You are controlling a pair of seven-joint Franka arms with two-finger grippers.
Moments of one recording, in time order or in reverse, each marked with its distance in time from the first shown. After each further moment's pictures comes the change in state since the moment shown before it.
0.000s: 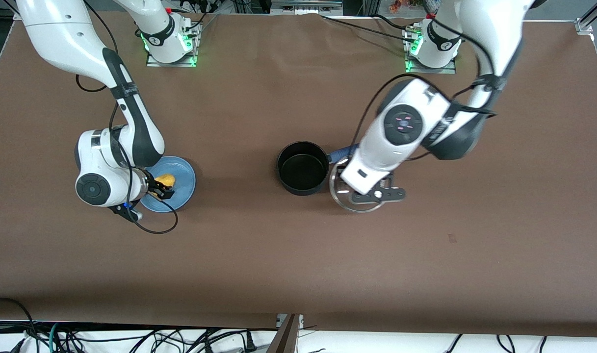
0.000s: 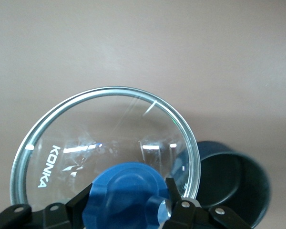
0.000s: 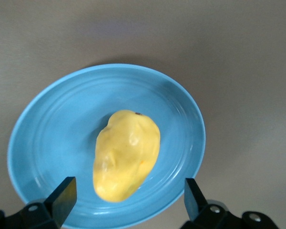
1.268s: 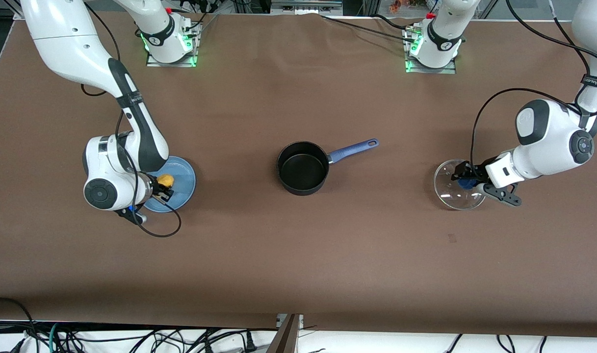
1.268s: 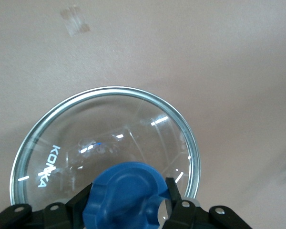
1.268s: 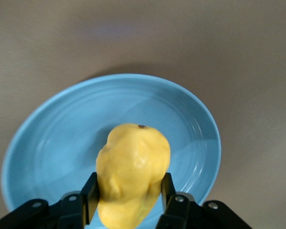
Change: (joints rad) left arm 0.949 -0.050 -0.303 -0.658 -0.037 0.415 0.891; right arm 0.003 0.026 0.004 0.019 -0.001 0.040 -0.008
